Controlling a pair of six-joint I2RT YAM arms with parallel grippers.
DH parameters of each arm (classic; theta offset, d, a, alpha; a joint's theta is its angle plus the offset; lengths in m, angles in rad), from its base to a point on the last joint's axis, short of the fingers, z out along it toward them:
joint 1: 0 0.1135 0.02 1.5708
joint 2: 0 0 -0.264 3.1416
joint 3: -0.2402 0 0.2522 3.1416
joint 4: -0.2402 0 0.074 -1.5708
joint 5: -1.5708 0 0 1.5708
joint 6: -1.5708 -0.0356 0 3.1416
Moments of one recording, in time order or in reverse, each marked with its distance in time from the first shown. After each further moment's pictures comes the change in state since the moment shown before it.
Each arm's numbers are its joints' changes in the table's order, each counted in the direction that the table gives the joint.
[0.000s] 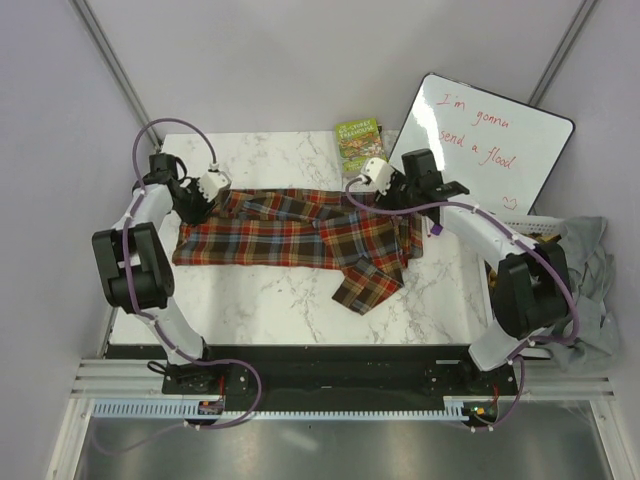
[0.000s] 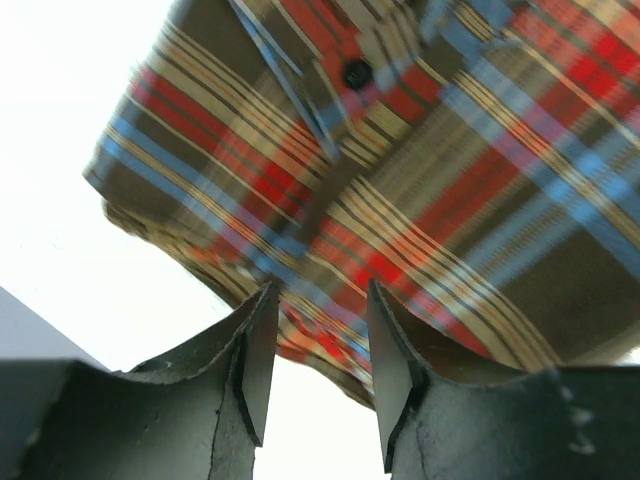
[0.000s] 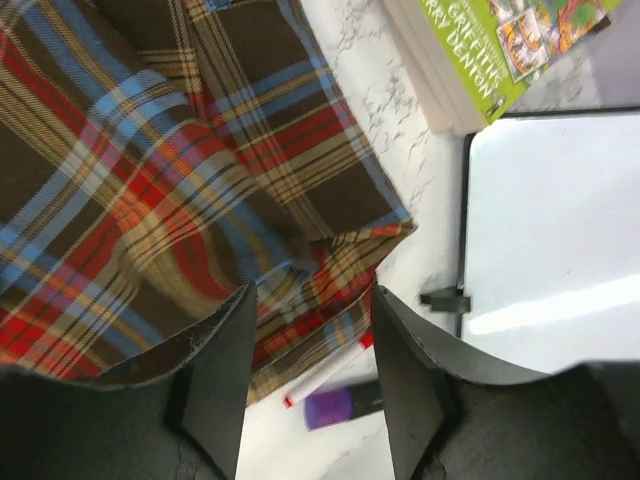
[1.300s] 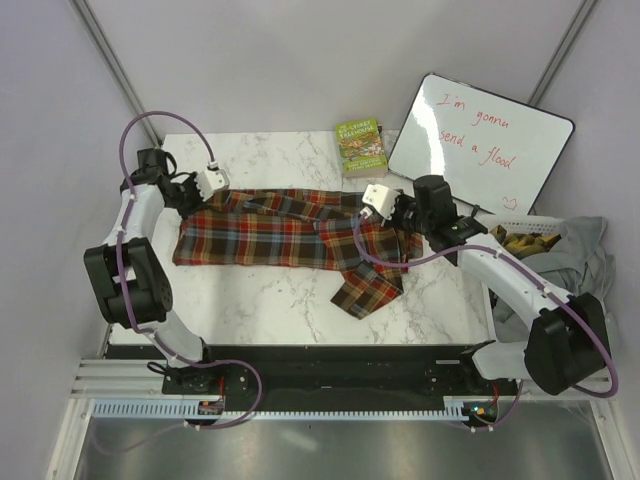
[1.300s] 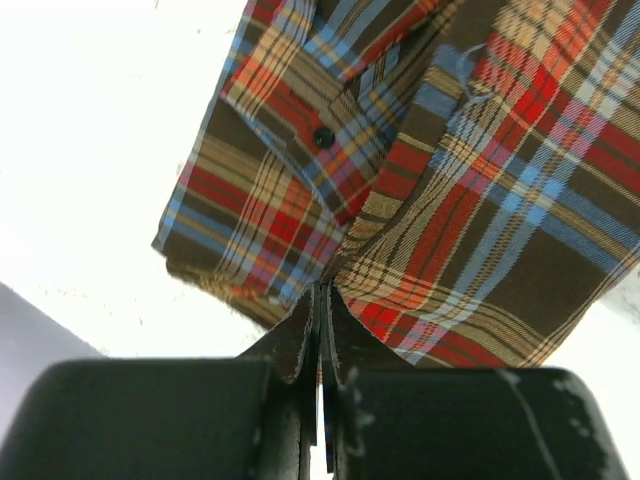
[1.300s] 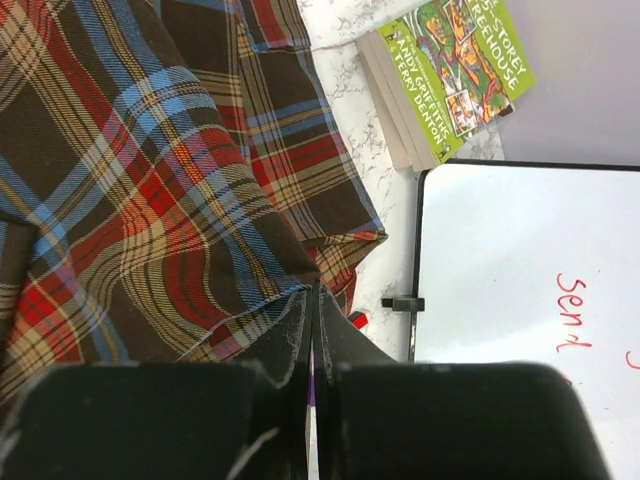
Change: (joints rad) left arm 0.036 0.144 0.008 -0.116 -0.202 -0.199; right arm 0.072 0.334 0.274 0.125 0.010 0.107
